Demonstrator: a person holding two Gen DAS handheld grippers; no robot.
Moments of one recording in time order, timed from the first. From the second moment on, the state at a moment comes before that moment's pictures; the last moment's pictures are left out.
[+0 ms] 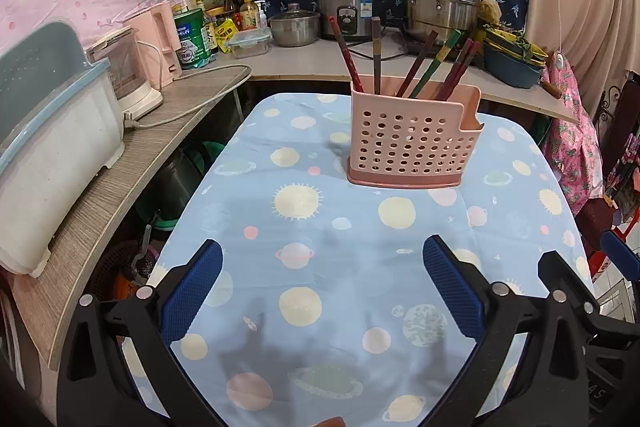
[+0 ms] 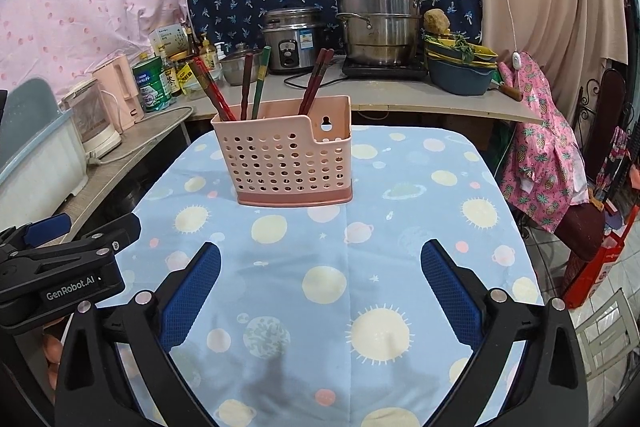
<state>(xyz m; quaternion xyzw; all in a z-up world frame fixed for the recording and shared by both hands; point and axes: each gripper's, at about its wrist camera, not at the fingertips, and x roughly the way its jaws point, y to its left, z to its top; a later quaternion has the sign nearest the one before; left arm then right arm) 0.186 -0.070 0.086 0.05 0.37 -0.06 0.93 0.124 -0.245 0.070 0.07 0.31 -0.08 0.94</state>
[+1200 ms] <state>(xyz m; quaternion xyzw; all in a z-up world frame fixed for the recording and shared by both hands) 0.196 -0.070 0.075 0.05 0.37 -0.06 0.93 0.138 -0.244 0.061 0.07 0.32 -0.09 0.94</state>
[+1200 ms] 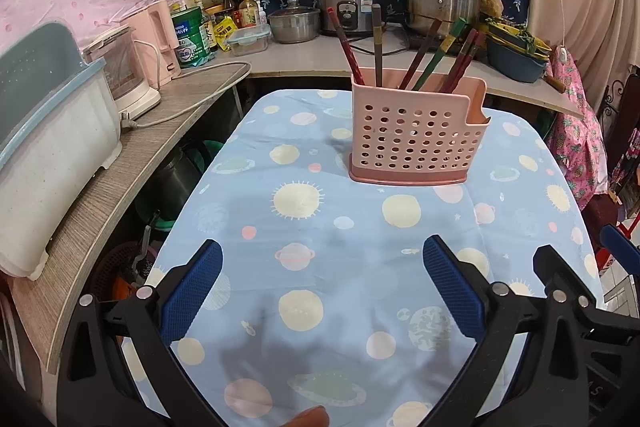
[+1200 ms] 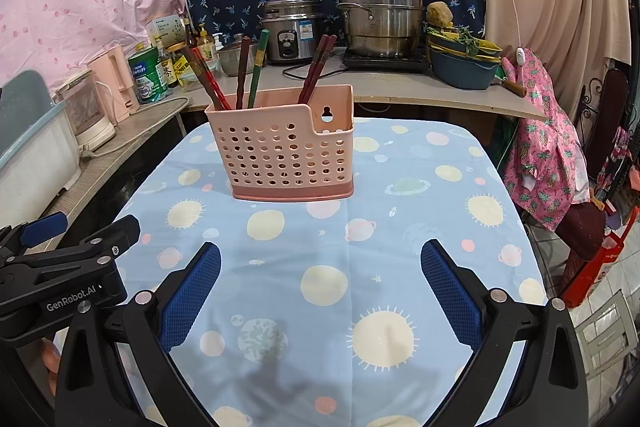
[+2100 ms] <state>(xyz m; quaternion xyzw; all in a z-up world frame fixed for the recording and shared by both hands) 0.198 -0.071 0.071 0.06 0.37 -0.05 0.93 0.138 -0.252 0.057 0.07 0.33 -0.09 0.94</state>
